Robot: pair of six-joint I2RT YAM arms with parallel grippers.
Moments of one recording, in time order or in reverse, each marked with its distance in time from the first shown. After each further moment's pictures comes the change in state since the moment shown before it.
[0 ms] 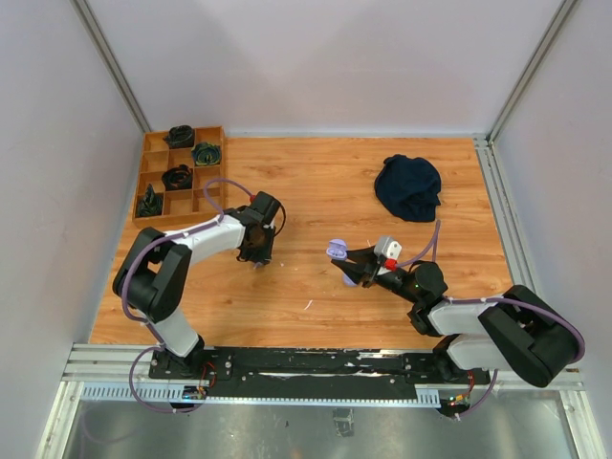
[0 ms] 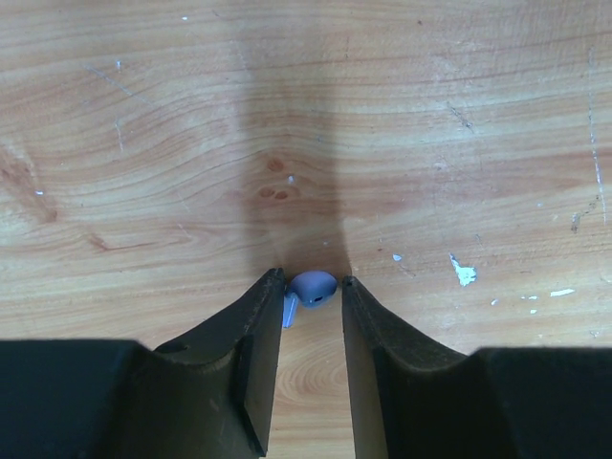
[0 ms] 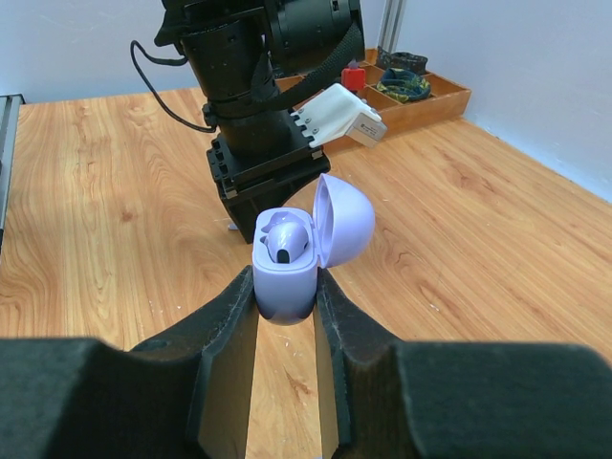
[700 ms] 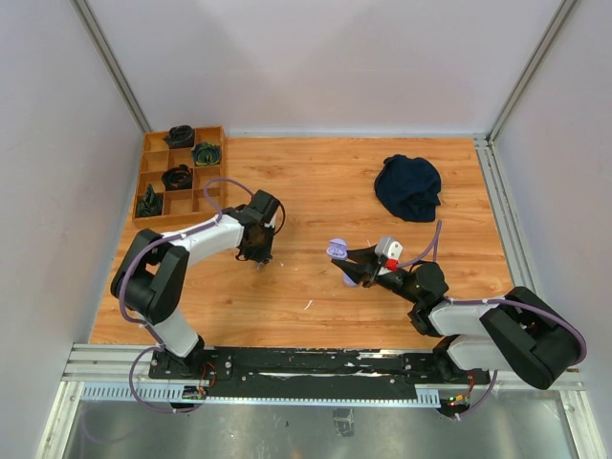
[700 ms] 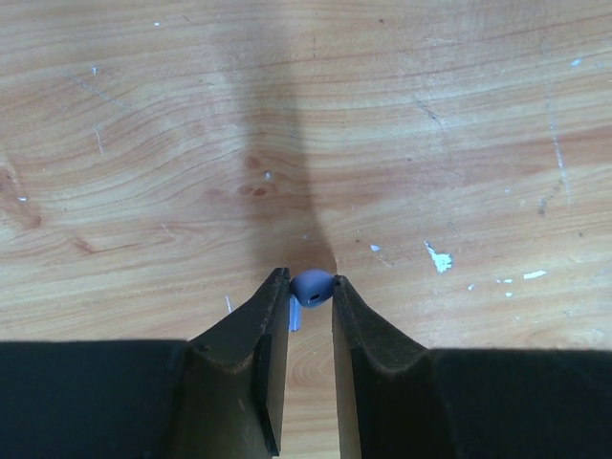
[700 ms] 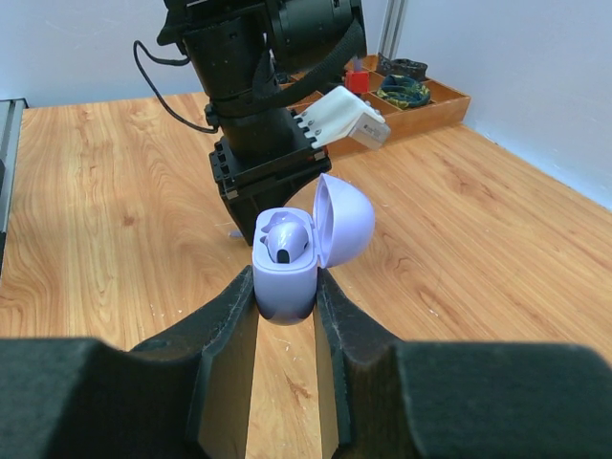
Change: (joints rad) left arm 0.003 0.000 0.014 -0.008 0.044 0.020; right arm 0.000 -0.013 0.000 0.000 -0.001 0.001
